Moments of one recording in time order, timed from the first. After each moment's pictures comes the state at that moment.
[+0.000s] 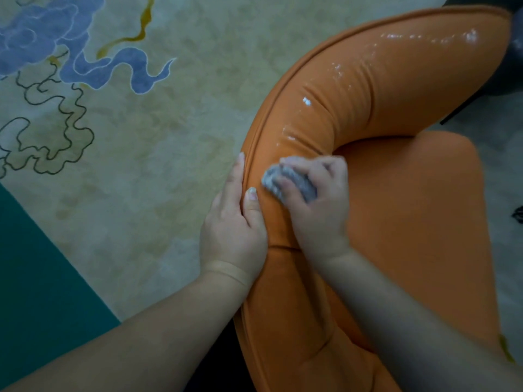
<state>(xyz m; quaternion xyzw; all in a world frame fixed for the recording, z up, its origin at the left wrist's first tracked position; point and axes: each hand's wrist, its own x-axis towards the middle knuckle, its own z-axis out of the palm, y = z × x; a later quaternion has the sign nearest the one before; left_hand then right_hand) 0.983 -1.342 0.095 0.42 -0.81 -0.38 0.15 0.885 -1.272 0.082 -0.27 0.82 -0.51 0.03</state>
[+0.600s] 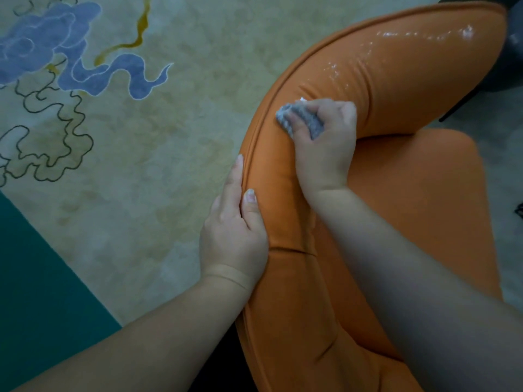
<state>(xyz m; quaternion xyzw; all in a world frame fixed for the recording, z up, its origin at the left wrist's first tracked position) 0.983 -1.342 0.095 0.42 -0.81 -0.39 0.16 0.827 -1.317 0.083 -0.19 0.83 -0.52 -0.03</state>
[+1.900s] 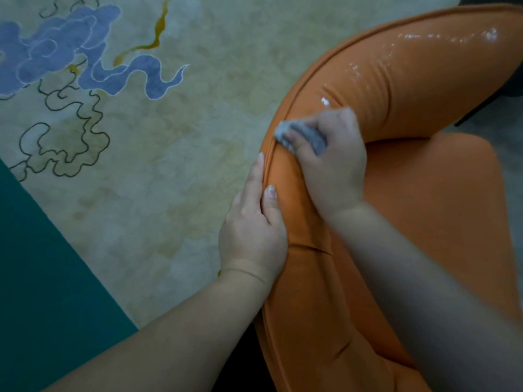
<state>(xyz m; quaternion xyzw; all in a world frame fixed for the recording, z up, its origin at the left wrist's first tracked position) 0.983 -1.341 0.100 0.43 -0.80 -0.39 0.14 0.851 -1.311 0.095 -0.27 0.85 -0.46 0.00</state>
